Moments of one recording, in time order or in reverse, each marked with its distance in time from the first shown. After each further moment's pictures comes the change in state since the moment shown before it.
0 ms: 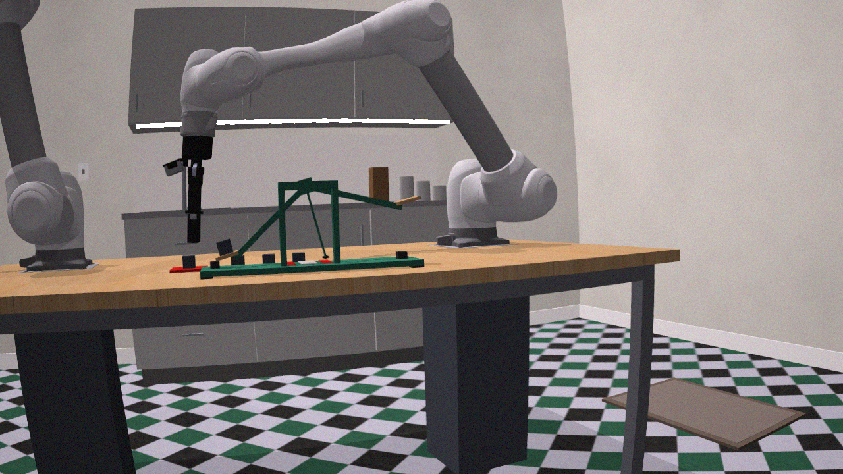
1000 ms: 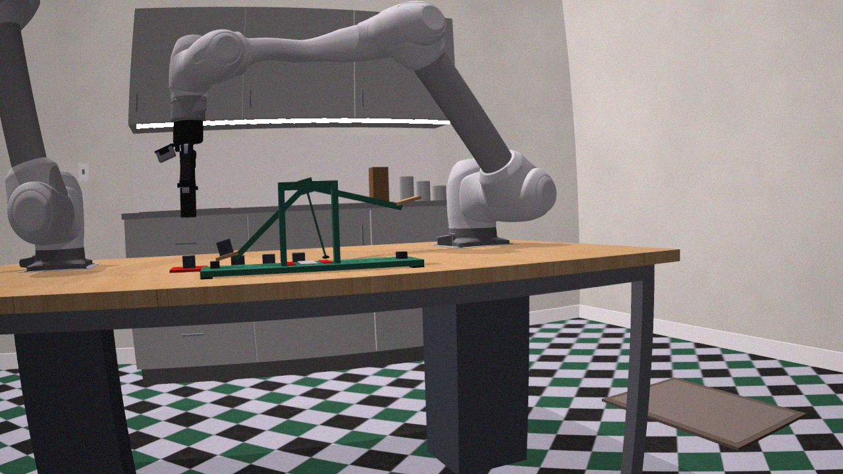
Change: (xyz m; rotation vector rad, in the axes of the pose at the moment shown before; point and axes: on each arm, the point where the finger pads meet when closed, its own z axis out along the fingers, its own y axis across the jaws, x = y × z) left arm 0.014 0.000 -0.037 -0.001 -0.061 0.000; right arm 0.000 0.000 0.000 0.000 0.000 0.000
